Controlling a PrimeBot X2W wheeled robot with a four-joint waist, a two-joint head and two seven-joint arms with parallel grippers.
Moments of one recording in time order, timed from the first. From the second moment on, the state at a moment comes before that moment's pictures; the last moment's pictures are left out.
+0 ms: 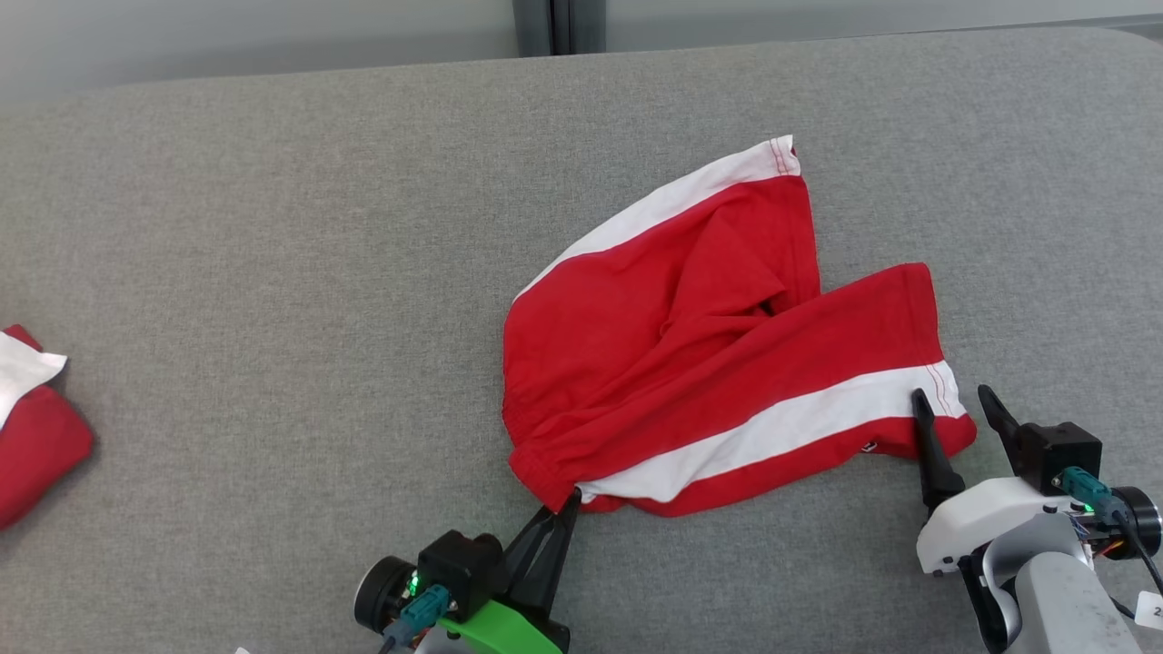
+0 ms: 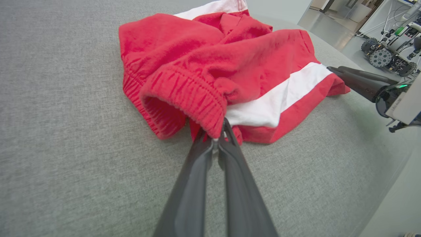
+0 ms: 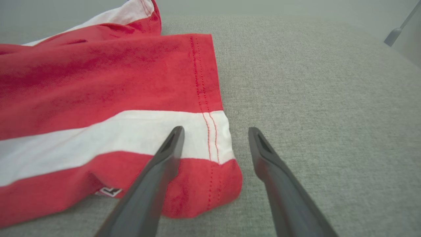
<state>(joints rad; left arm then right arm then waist) -0.13 0.09 -0.60 0.36 -0.39 -0.13 -0.26 -0.24 -0.05 -0.16 0.51 0.02 0.13 -0.26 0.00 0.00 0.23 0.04</state>
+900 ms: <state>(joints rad) -0.18 0.11 -0.59 0.27 -0.37 -0.13 -0.26 -0.30 -0.05 -0.14 0.33 0.14 0.13 -0.26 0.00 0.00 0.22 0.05</state>
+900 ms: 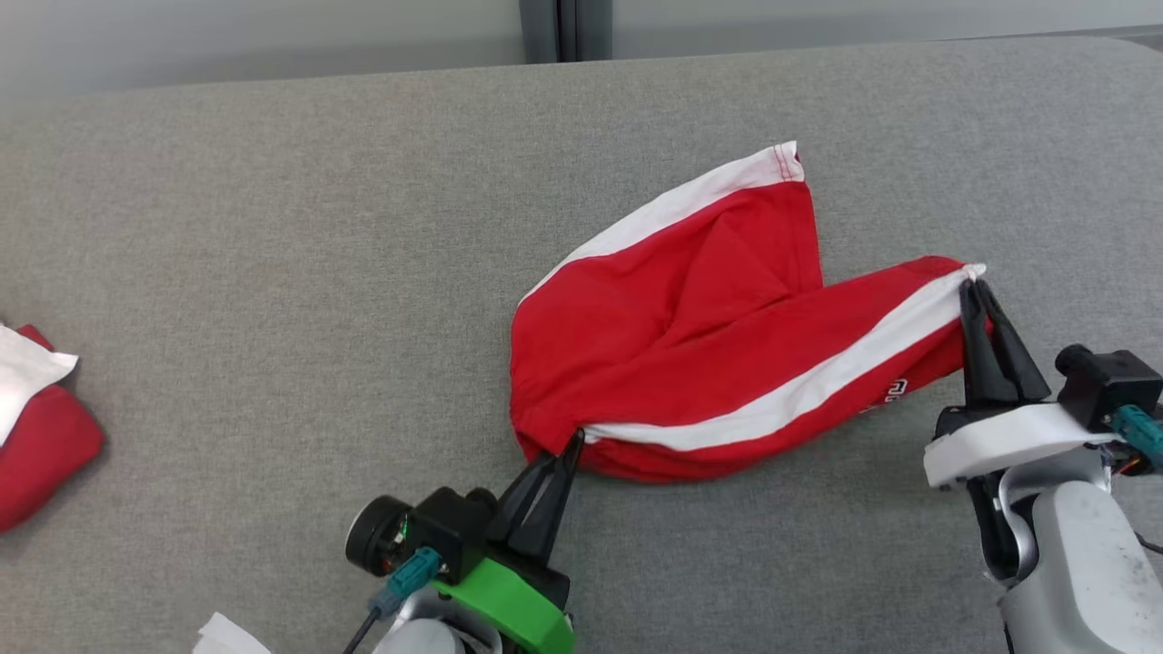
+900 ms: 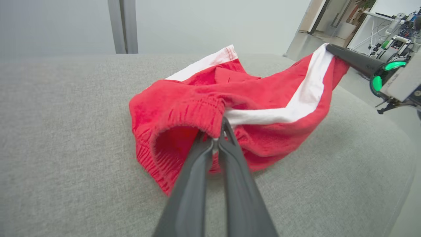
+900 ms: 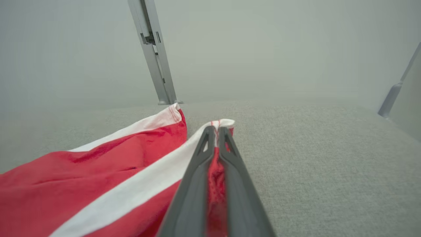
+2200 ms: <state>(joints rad) -1.12 0.43 -0.61 0.28 -0.74 -0.13 -0.18 -0.95 -0.28 0.10 0.17 0.24 0.13 -0.26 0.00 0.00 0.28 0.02</state>
